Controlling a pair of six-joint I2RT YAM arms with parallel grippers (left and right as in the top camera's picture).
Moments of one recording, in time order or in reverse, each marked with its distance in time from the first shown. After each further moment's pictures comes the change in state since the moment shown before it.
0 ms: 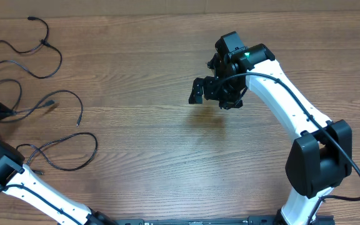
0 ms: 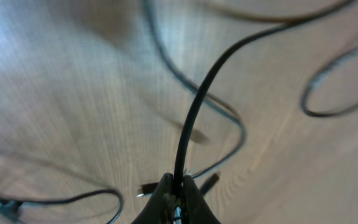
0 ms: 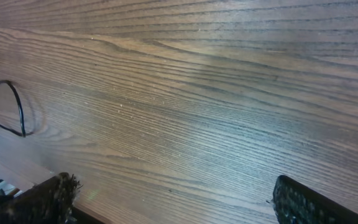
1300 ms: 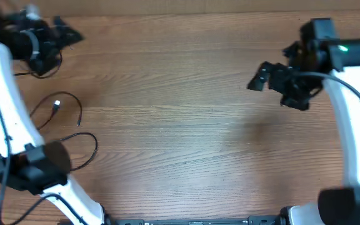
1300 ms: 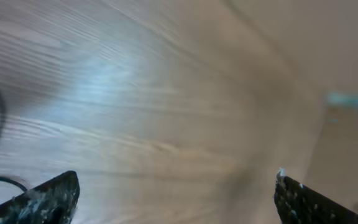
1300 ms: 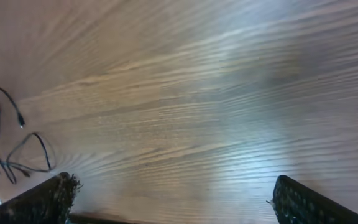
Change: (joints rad) left arm -0.536 -0.452 0.053 -0.069 0.134 0.480; right arm -0.362 -0.299 0.075 -0.330 0.064 -0.014
